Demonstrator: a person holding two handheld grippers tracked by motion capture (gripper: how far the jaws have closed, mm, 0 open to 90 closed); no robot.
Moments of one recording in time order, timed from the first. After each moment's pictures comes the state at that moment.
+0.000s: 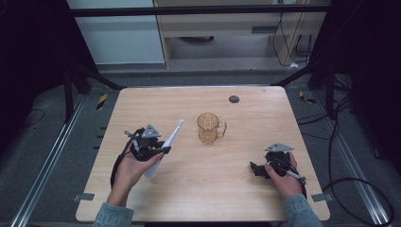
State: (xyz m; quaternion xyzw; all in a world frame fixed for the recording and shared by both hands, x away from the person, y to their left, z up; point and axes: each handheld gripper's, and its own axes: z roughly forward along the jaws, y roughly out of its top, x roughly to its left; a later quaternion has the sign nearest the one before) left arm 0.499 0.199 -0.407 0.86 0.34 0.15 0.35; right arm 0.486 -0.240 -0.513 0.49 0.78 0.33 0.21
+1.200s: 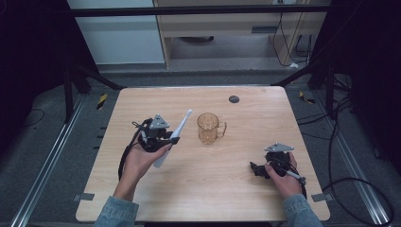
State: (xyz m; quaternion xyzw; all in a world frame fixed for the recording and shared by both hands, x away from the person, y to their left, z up) left arm 0.514 0.171 -0.382 0.86 0.32 0.17 0.37; right arm 0.486 -0.240 -0.513 0.49 0.78 0.33 0.21
